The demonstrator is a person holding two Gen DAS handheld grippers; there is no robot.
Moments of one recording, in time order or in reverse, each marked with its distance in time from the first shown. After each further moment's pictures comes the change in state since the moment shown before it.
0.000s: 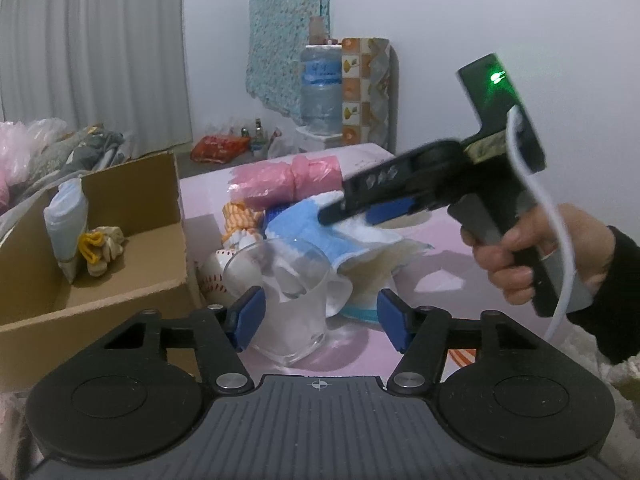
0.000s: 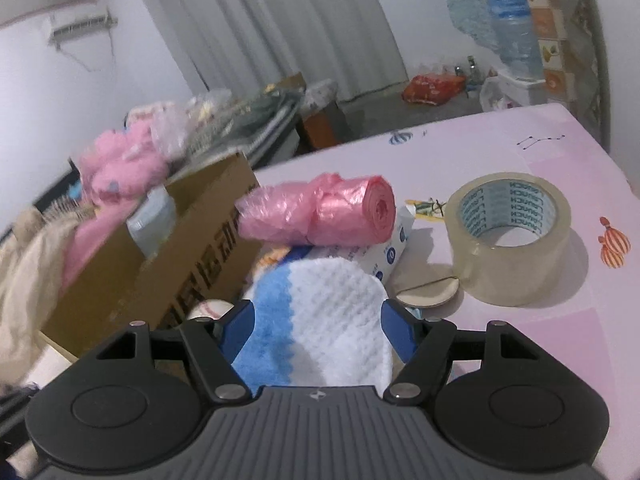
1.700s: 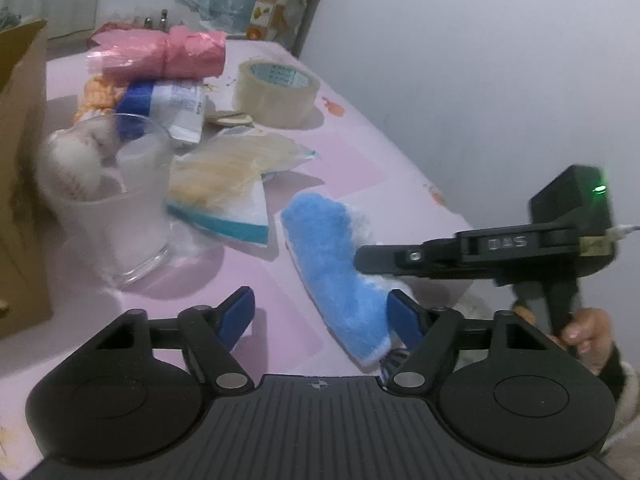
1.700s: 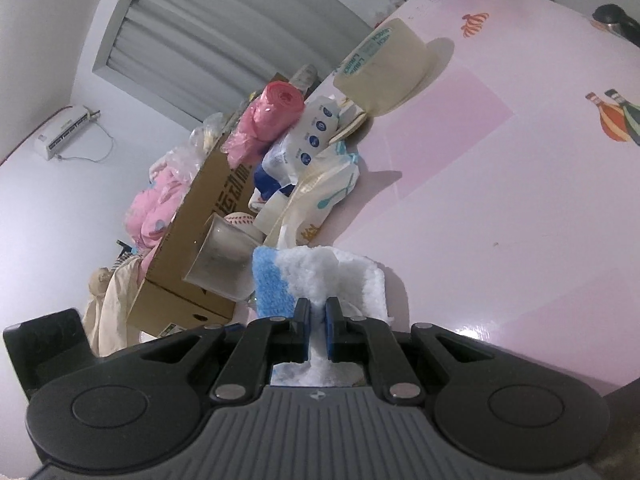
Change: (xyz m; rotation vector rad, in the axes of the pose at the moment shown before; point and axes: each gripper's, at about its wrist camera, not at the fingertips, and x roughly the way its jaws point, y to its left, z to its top) left arm 0.064 -0.021 -0.016 -0.133 0.292 -0.395; right arm -0.080 -0.084 -0.129 0.444 0.019 0.235
